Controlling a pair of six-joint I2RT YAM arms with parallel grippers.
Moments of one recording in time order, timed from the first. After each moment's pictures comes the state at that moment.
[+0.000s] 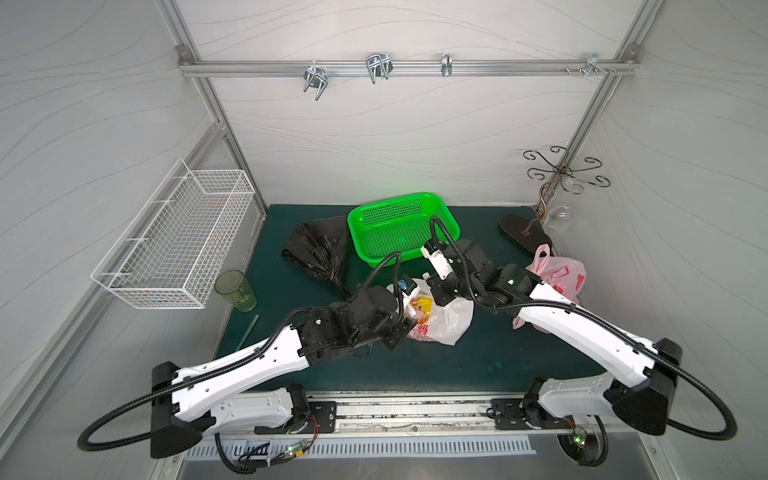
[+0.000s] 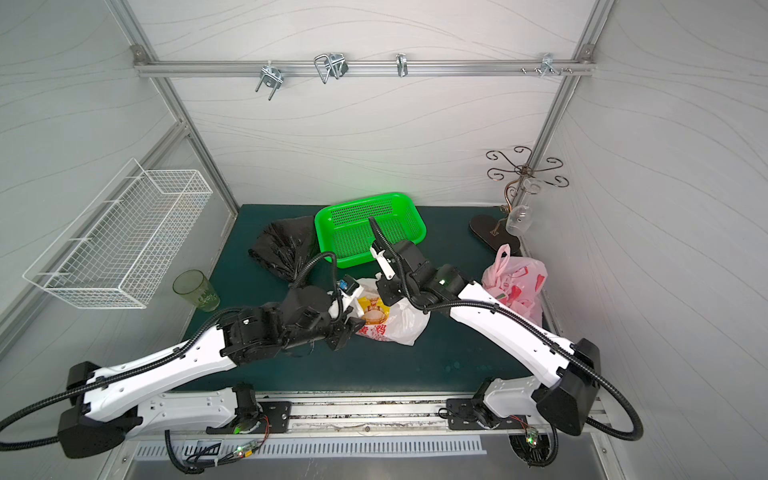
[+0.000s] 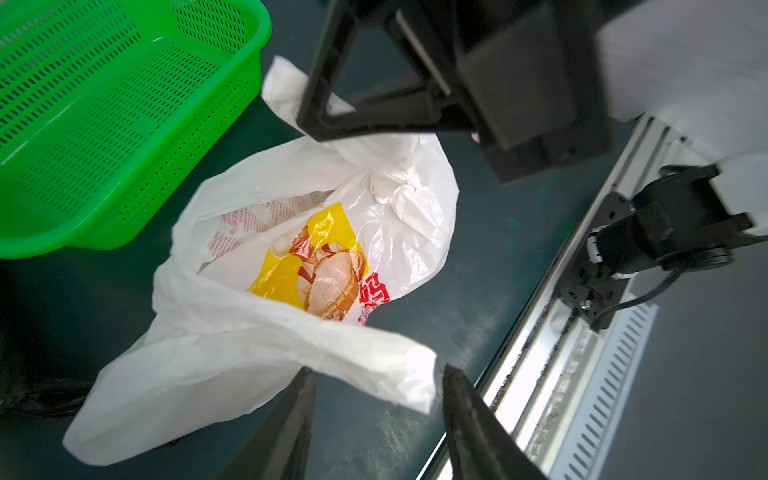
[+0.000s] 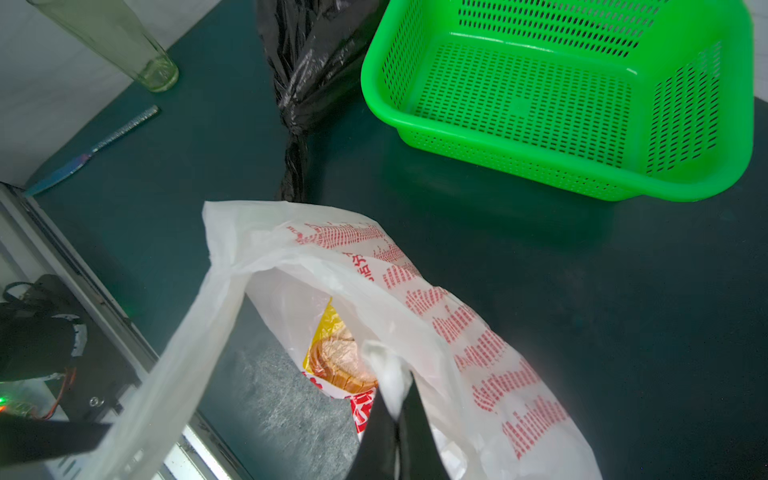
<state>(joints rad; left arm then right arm) -1.14 1.11 1.03 -0.65 -0.23 -0.24 0.90 1.28 1.26 -0.73 0.05 0.16</state>
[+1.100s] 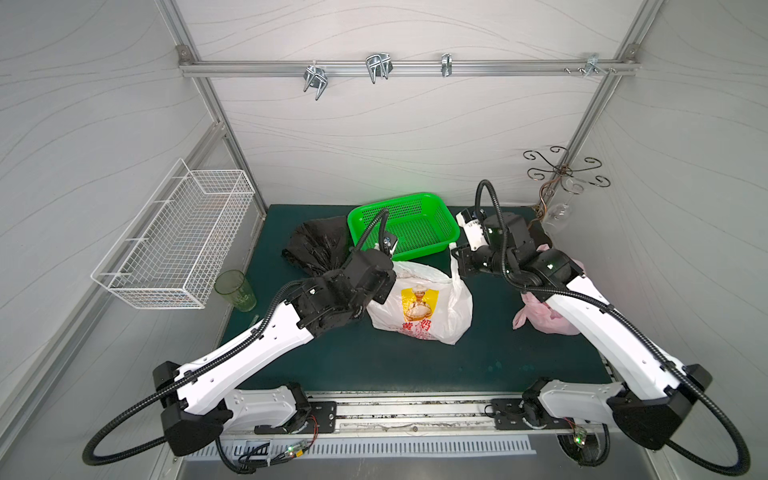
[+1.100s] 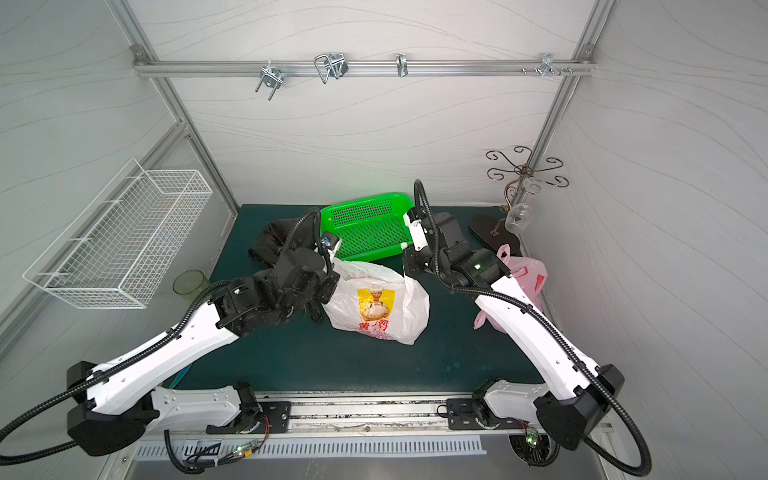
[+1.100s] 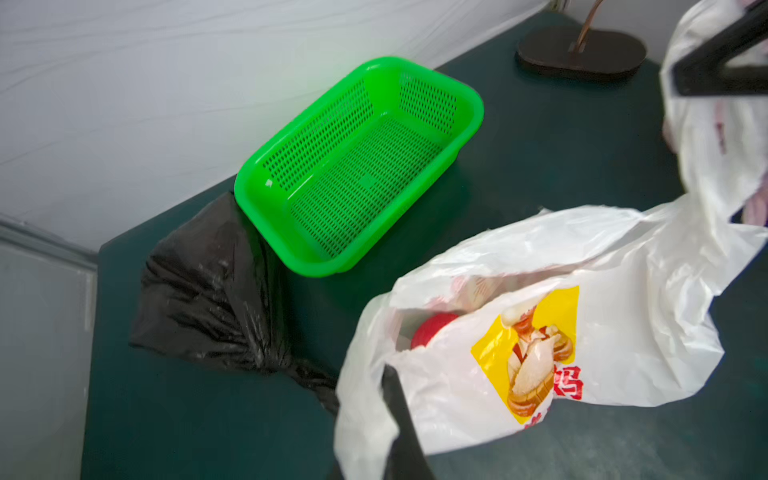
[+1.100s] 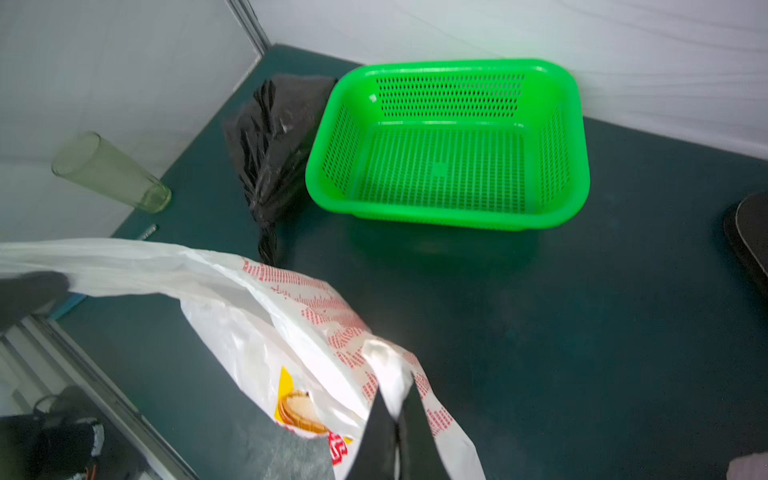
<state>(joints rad) -0.87 1.22 1.37 -0.79 -0.44 -0.10 0.65 1.29 1.46 -0.79 -0.04 0.18</state>
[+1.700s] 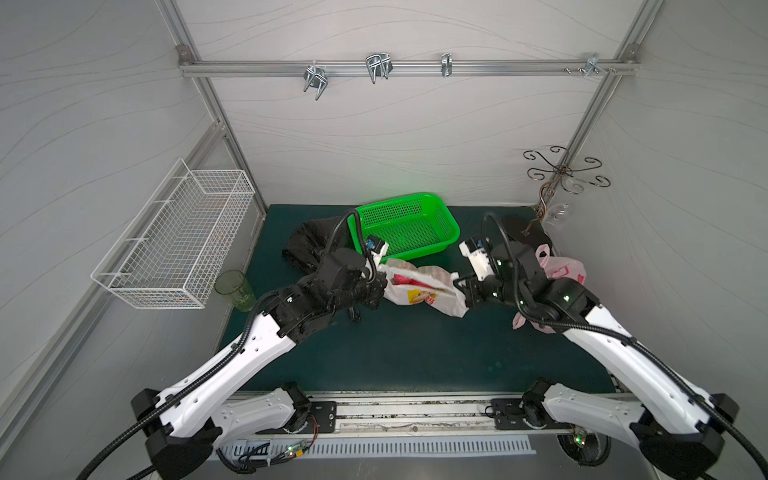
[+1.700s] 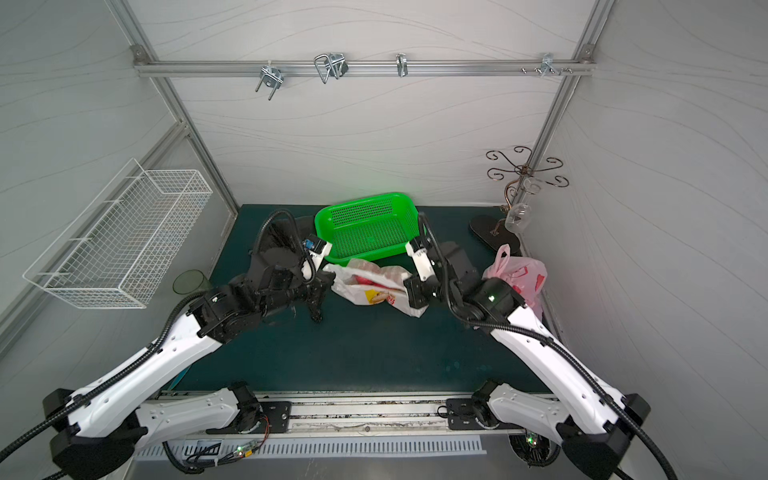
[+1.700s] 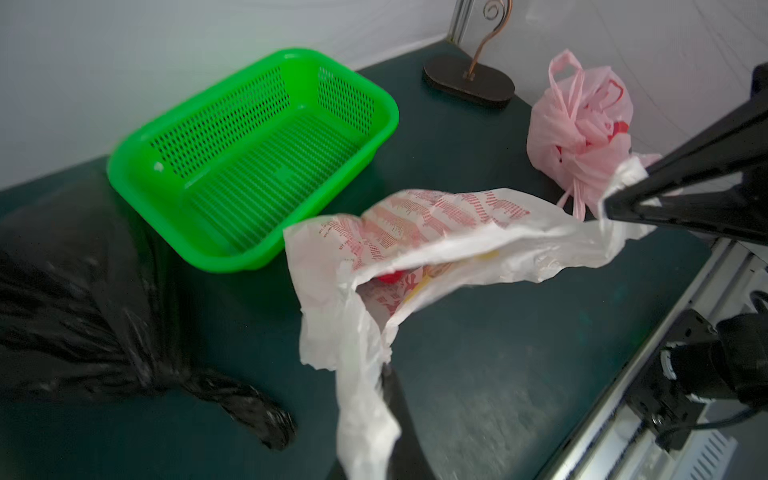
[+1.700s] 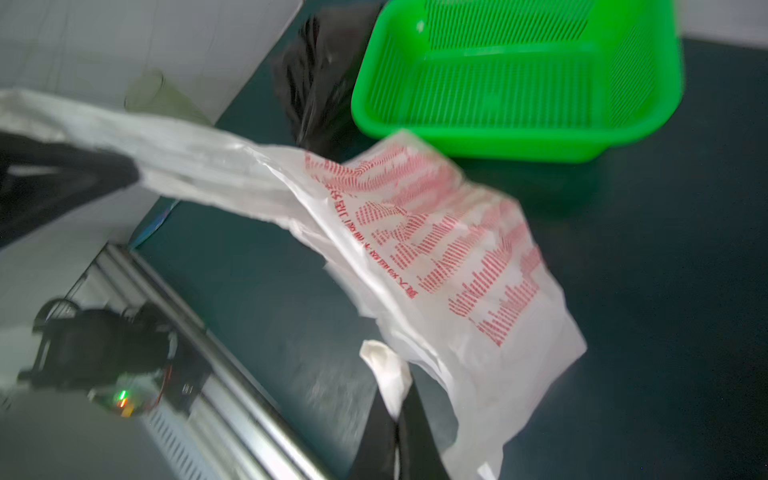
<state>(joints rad) -0.81 0.96 1.03 -0.69 -0.09 -0.24 0.77 0.95 1.06 -0.85 -0.10 0.29</state>
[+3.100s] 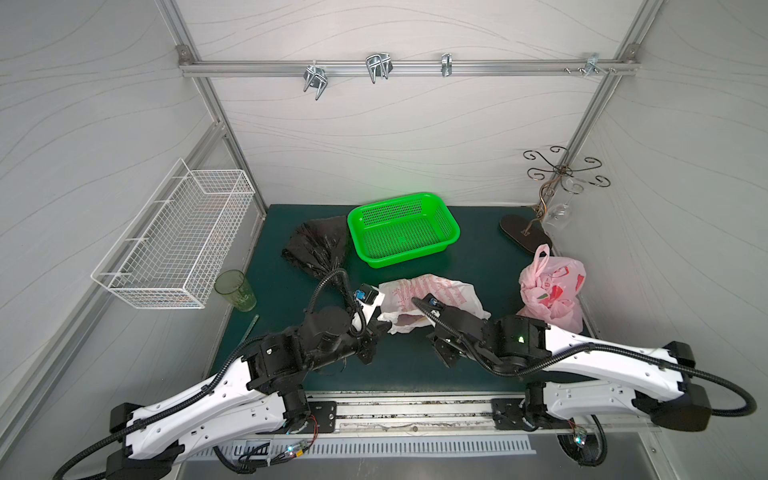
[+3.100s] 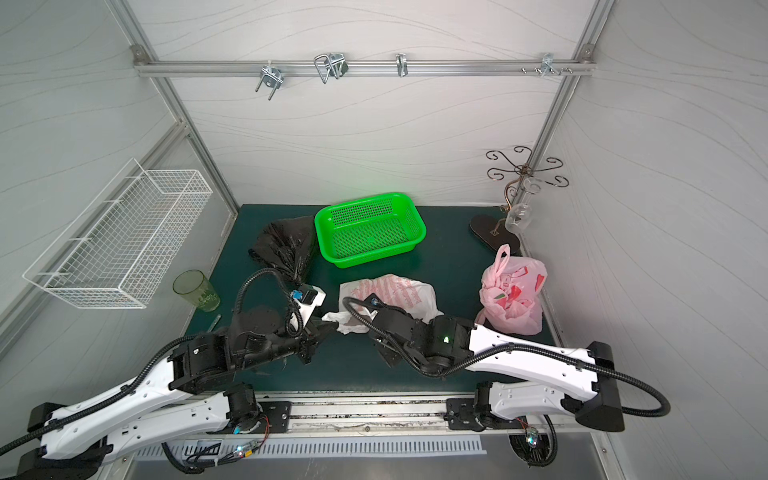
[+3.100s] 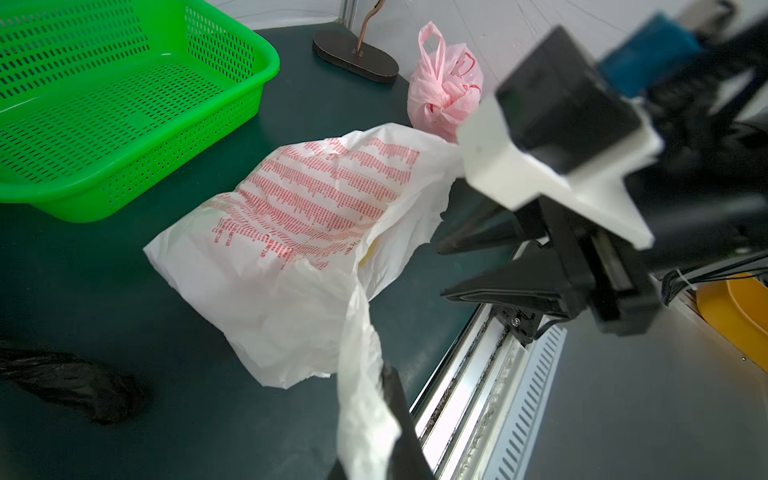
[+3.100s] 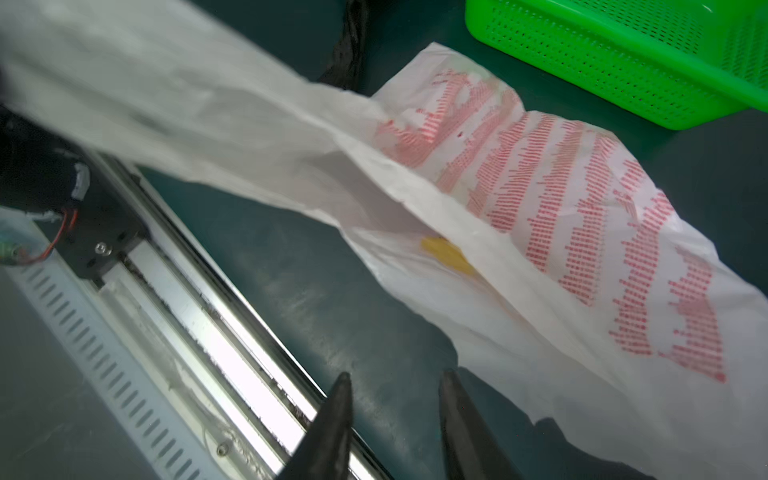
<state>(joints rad) -1.07 0.70 0.79 -0.57 -0.07 -0.39 1.31 1.13 1.04 -0.86 0.32 0.36</state>
